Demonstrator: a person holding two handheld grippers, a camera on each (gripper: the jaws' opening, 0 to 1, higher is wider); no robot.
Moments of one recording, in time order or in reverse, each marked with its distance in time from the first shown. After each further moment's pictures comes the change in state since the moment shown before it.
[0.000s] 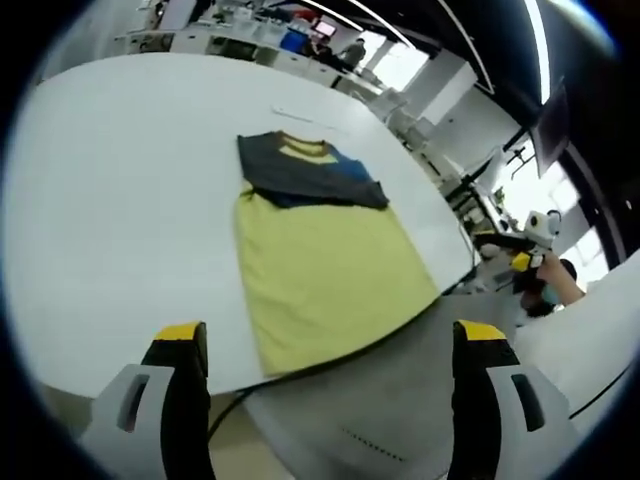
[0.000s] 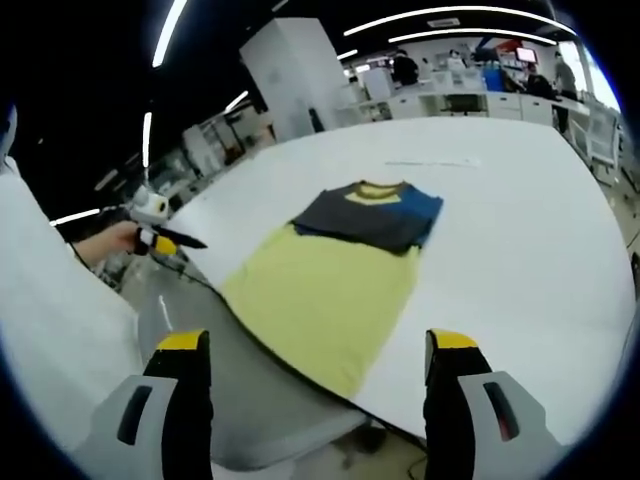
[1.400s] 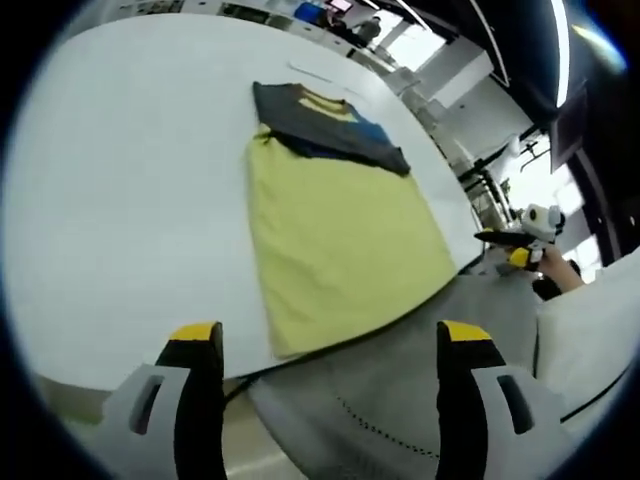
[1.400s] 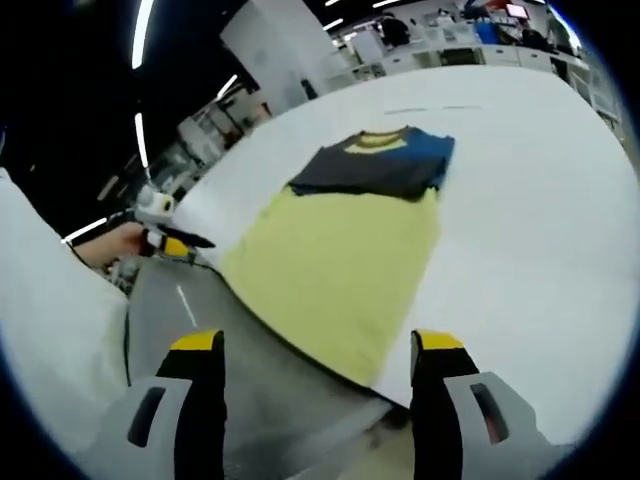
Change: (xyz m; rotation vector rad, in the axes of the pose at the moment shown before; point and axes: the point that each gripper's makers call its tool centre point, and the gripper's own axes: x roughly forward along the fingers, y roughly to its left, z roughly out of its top) left arm 0.031 0.033 -0.038 -0.068 0.112 -0.004; right arm 0.046 -0.004 -0.046 0.127 0.126 0.056
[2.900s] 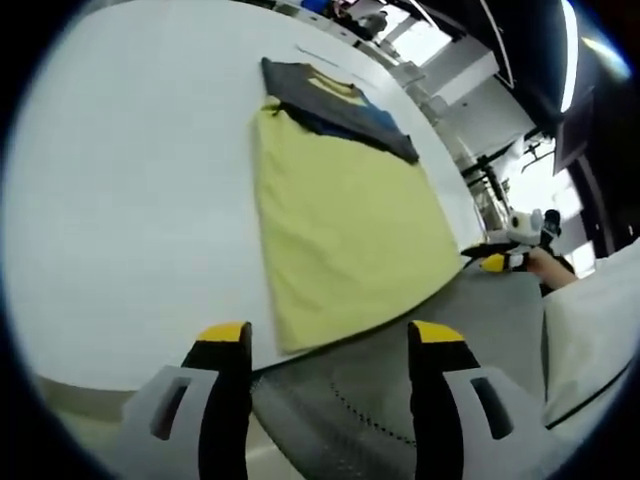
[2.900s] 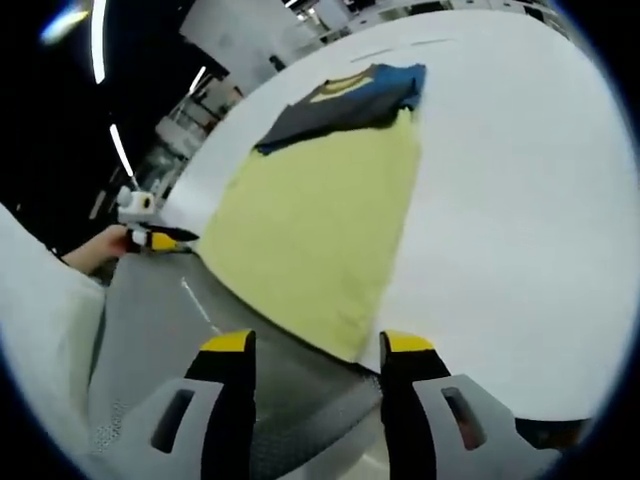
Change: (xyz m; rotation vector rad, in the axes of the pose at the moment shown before) left arm 0.018 0.005 -0.016 -0.039 0.032 -0.029; right arm 0.034 -0.021 -0.049 0.151 0.118 0.006
